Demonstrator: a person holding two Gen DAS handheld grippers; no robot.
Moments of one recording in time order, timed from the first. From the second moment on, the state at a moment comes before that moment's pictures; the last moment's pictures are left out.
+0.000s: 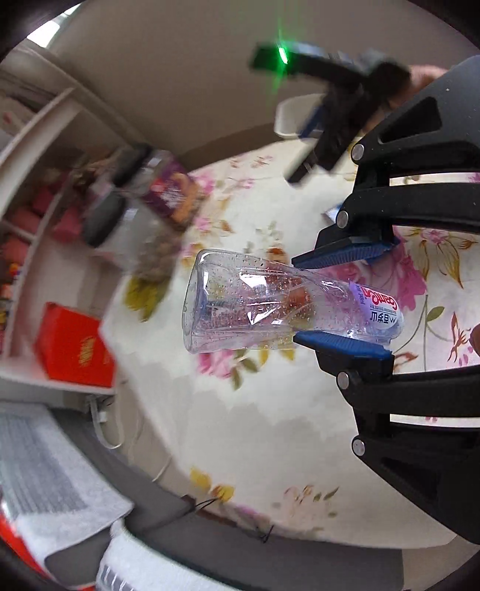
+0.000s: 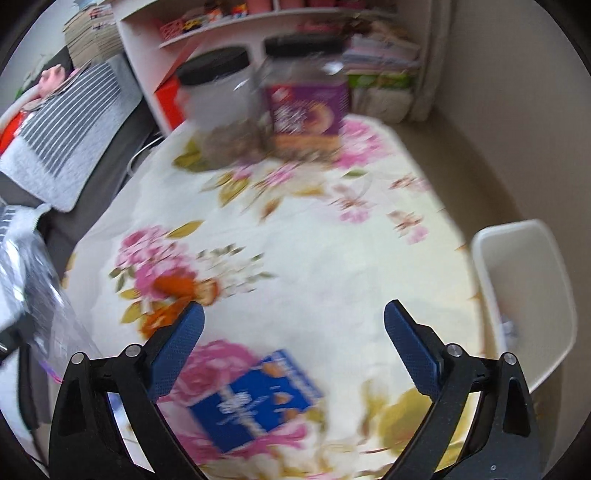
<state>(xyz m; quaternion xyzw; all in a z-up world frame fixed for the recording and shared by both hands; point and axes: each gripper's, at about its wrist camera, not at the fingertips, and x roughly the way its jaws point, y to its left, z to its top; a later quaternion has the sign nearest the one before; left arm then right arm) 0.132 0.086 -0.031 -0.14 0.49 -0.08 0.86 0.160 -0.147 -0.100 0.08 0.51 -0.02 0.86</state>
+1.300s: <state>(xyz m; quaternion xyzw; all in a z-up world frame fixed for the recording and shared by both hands) 0.111 0.163 0.018 -0.18 0.41 -0.02 0.89 0.181 -0.043 -0.108 0.11 0.53 0.09 0.84</state>
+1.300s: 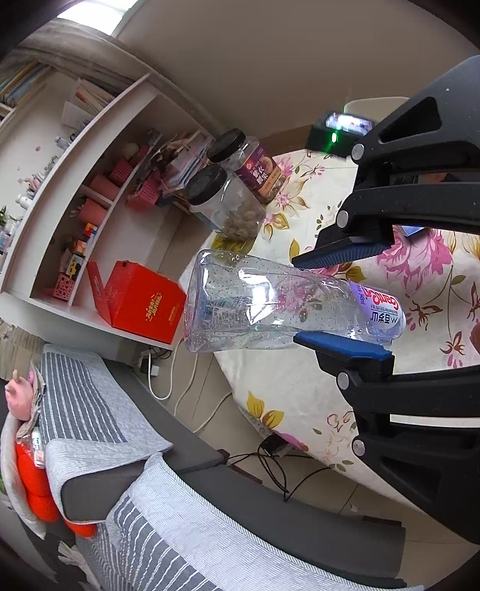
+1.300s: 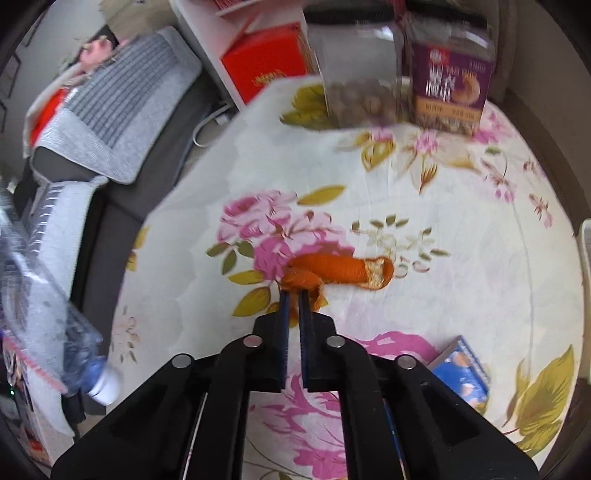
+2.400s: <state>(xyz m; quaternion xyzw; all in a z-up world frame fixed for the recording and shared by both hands) 0.108 0.182 0.016 -0.18 0.42 0.00 0.89 0.205 0.031 -0.151 -0.01 0.52 0.19 0.83</state>
